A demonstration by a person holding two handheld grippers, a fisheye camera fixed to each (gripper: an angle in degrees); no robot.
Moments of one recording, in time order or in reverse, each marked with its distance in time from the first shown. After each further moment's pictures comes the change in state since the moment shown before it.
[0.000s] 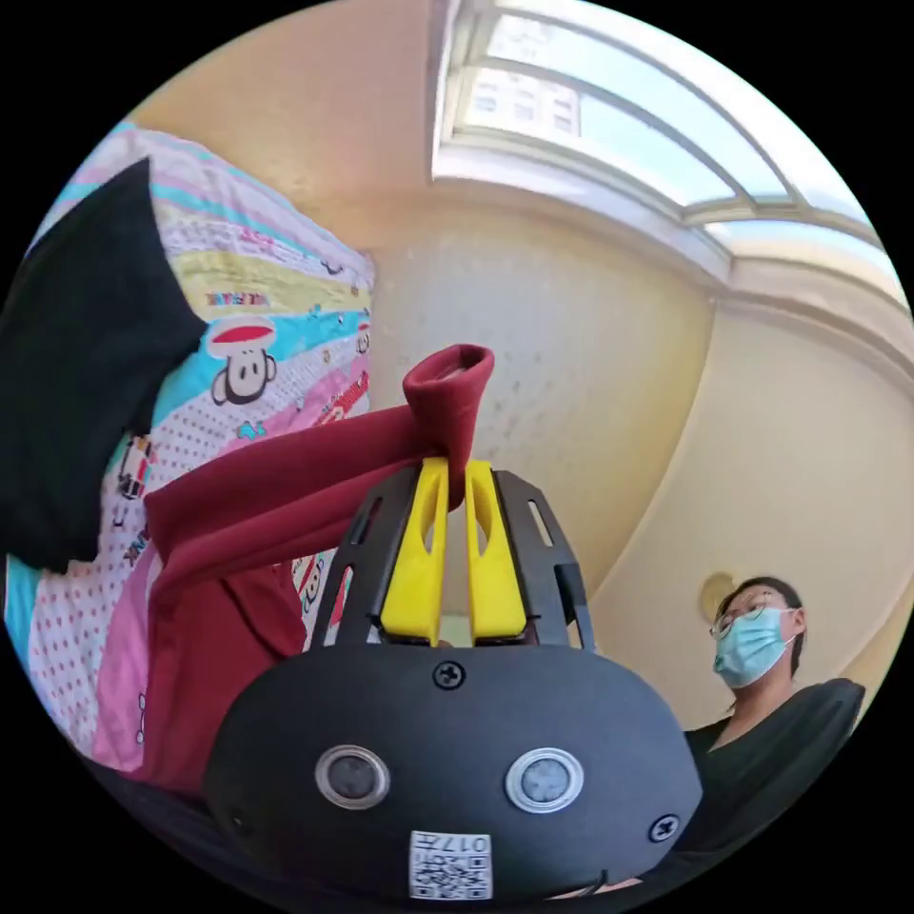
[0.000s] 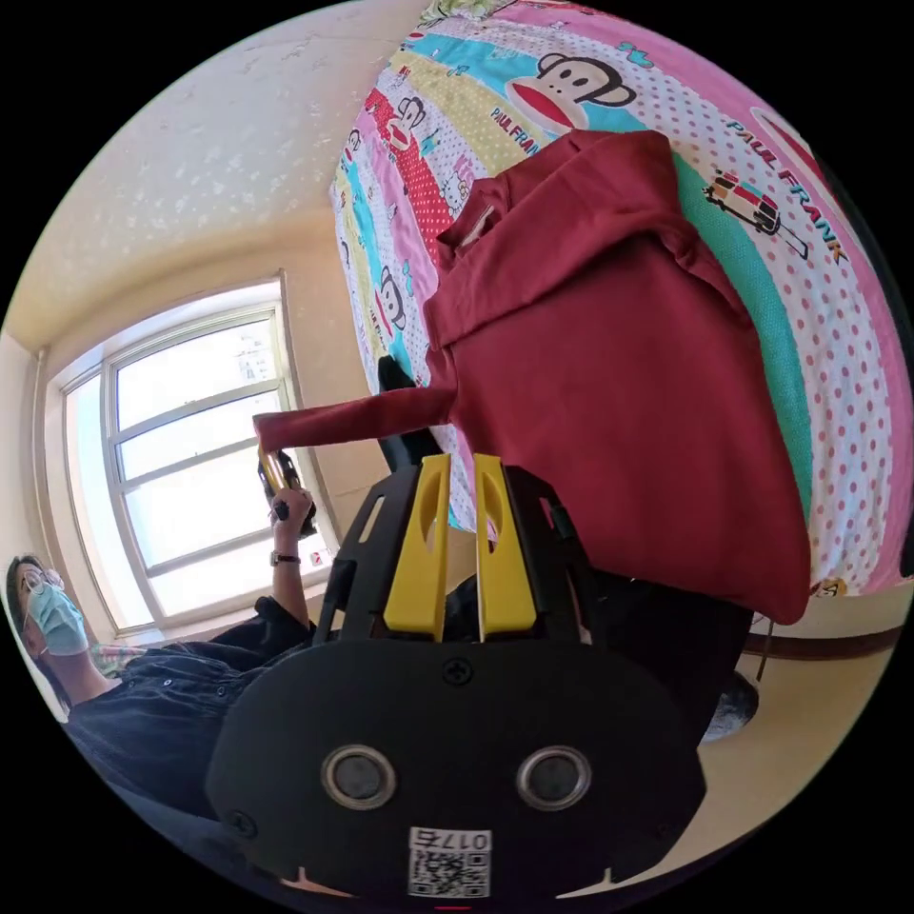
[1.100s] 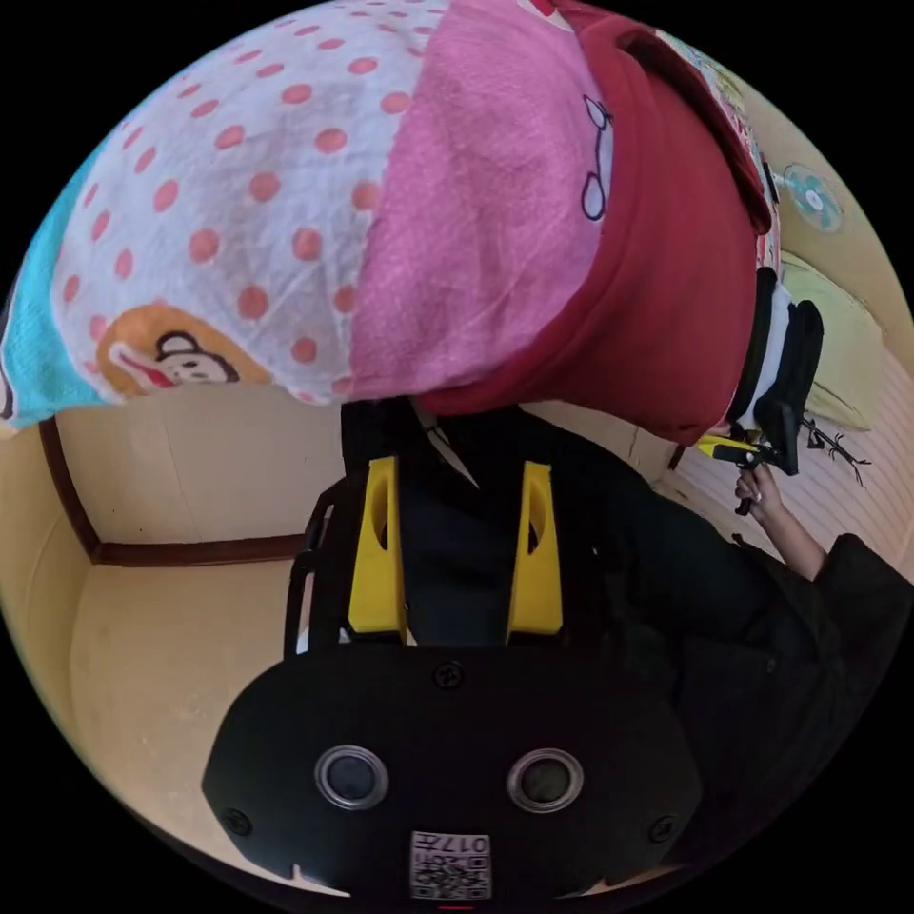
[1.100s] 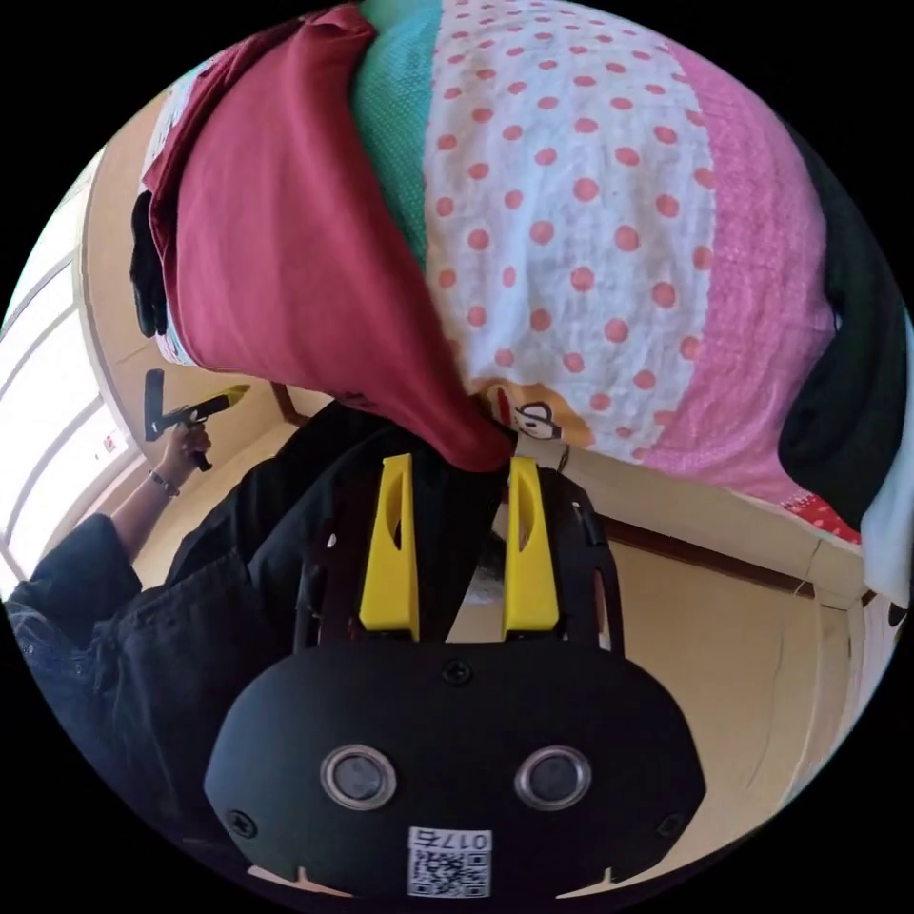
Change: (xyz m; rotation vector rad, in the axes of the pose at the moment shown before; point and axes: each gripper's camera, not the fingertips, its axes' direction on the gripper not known) left arm -0.265 0.323 -0.014 -1.186 -1.173 0.019; right arm 0.200 -0.072 -0.053 -0.464 0.551 0.013
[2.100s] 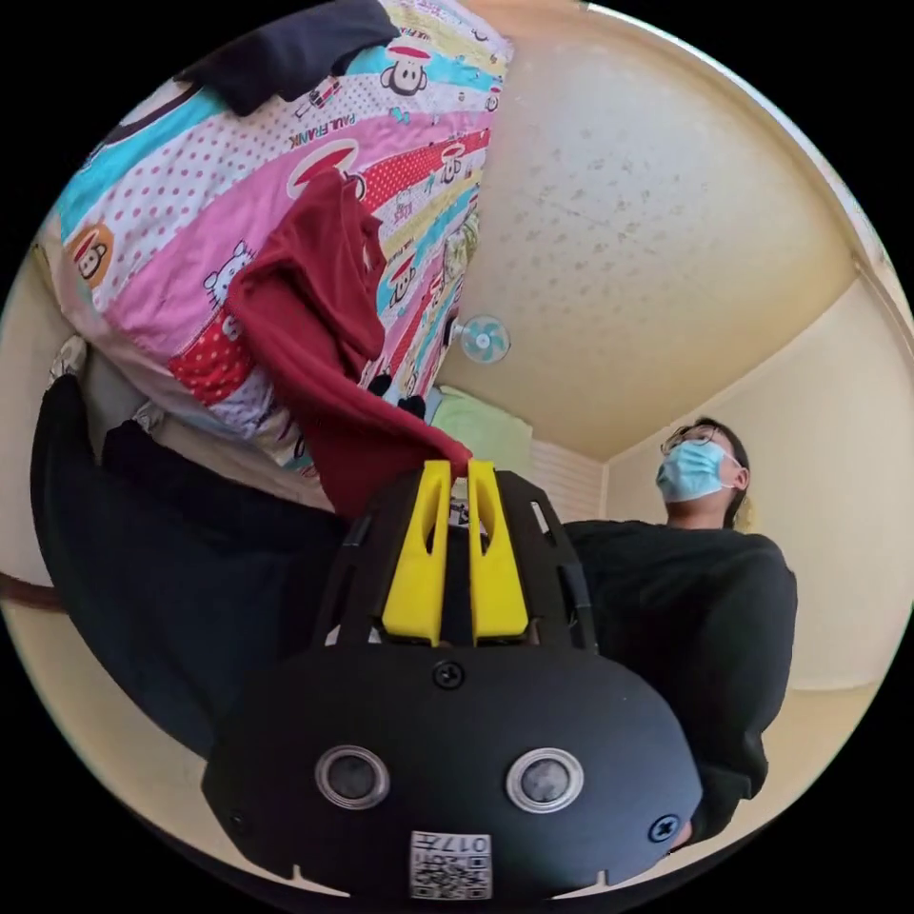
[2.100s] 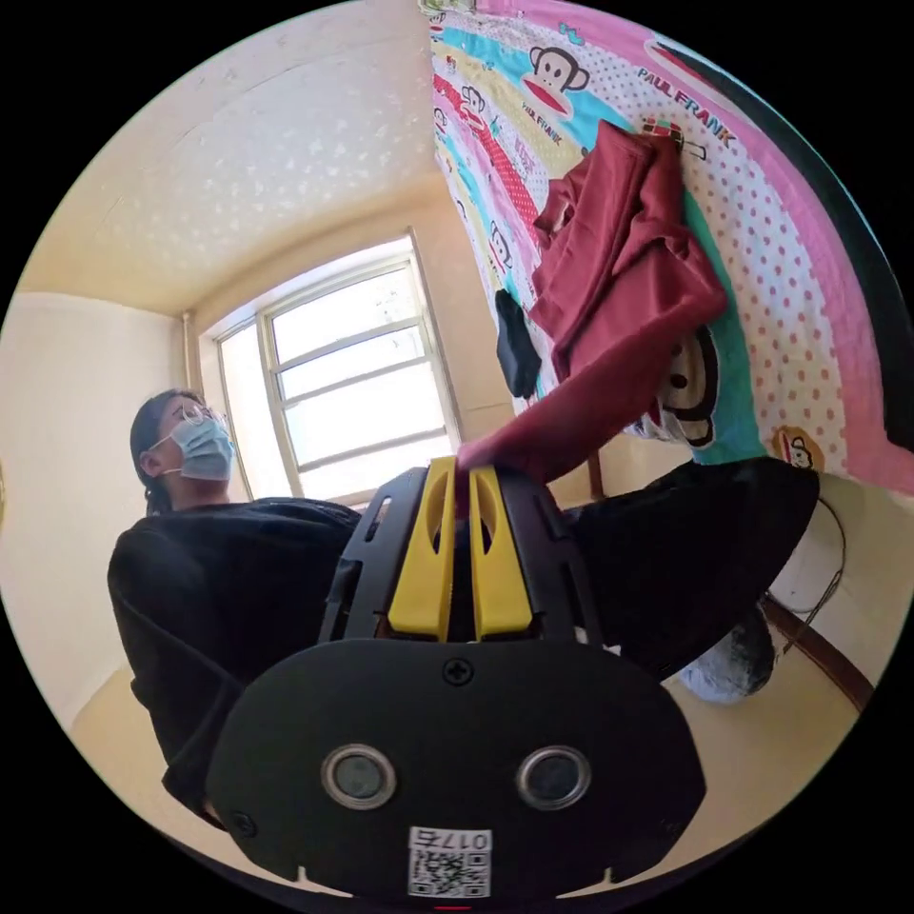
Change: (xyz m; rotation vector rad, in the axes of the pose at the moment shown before) left arm 0.008 0.096 -0.241 0.467 1.116 0.048; right arm 0.021 0.087 -0.197 0.298 -0.969 -0.315
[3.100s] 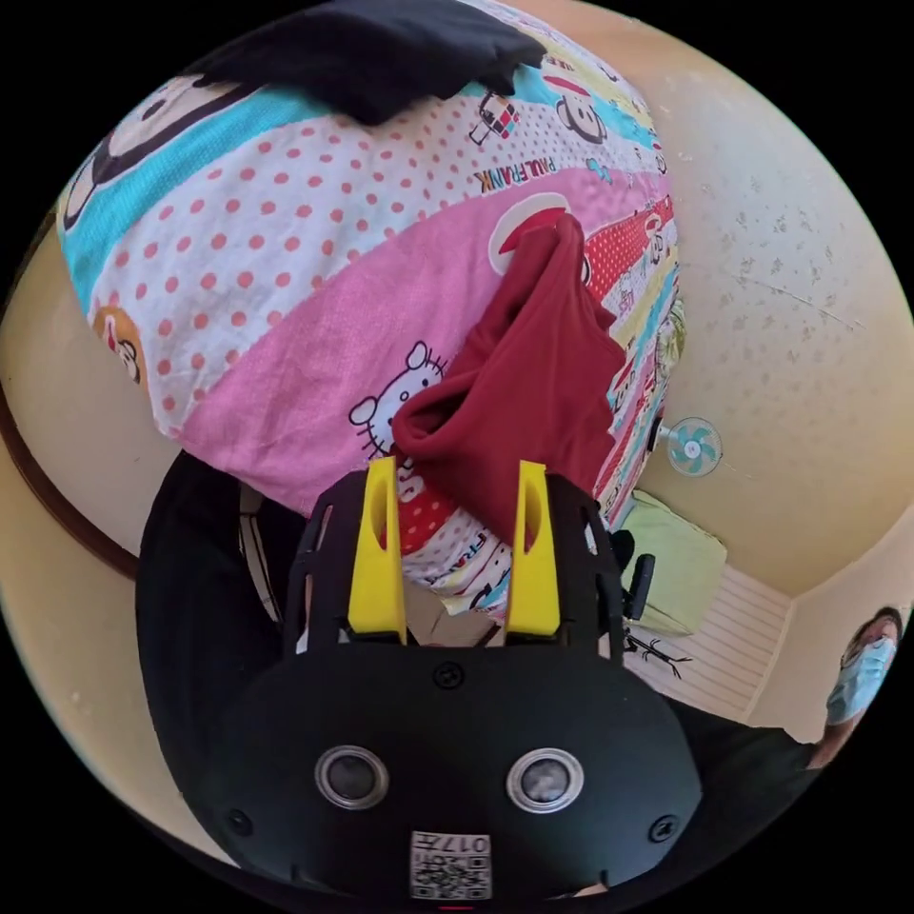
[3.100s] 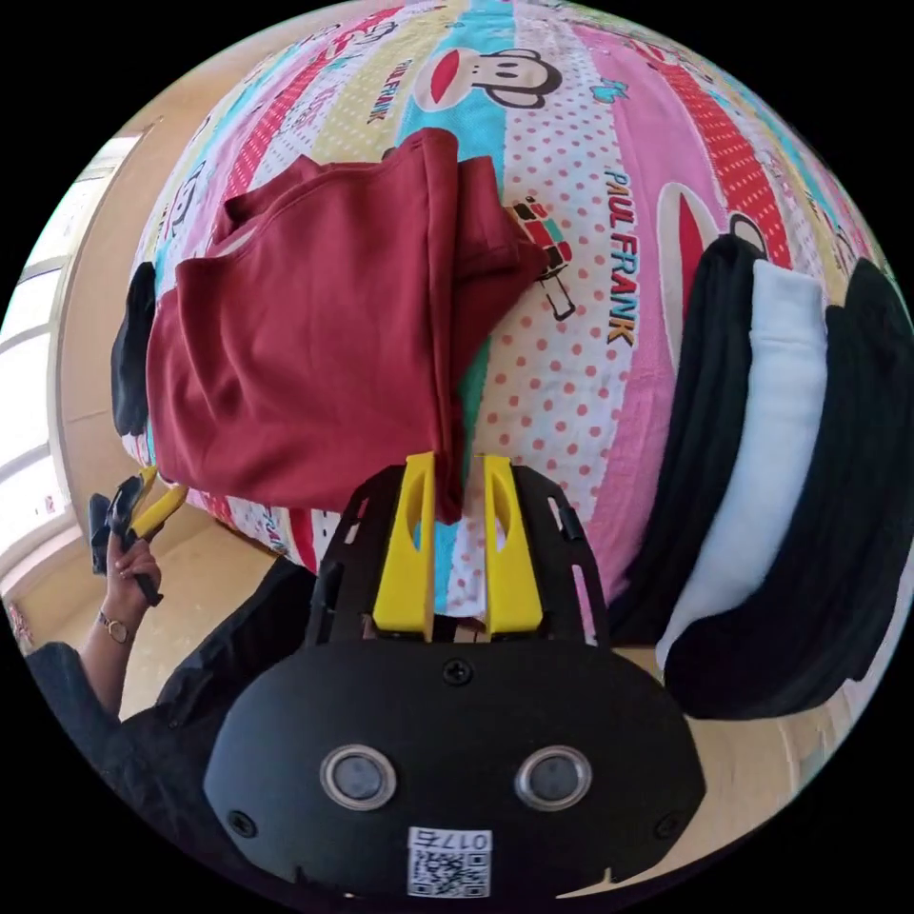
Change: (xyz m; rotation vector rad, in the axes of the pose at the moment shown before) left arm -0.161 -0.209 0.151 0.252 -0.650 -0.208; right arm 0.022 -0.125 0.205 0.043 1.395 0.014
